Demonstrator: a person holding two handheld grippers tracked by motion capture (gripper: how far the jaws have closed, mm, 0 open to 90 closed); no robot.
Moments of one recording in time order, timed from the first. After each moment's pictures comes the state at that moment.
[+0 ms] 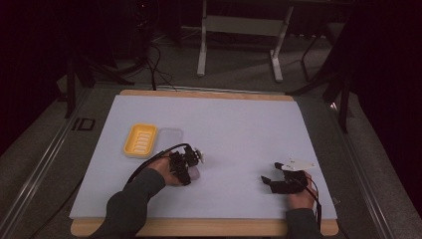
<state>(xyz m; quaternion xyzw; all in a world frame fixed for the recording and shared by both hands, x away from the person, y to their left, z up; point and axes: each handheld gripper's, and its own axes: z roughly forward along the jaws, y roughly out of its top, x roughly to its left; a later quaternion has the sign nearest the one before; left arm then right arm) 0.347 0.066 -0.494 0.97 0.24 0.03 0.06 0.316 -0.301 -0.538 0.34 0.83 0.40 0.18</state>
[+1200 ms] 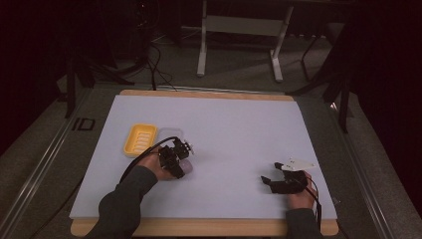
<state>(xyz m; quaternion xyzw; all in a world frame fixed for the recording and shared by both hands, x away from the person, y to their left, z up) 0.352 0.095 -0.478 0.95 0.29 0.05 0.09 0.316 -0.301 -0.538 0.34 0.83 0.40 0.18</state>
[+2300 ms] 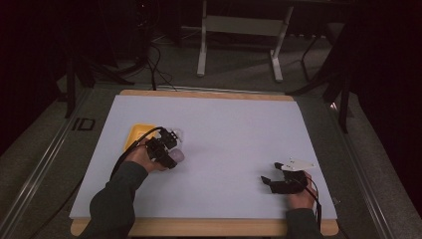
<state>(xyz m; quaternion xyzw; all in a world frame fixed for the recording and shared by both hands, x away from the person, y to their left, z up) 0.361 0.130 -0.454 0.93 0.35 0.06 0.13 0.316 -0.301 -0.538 0.34 0.83 0.40 0.18</state>
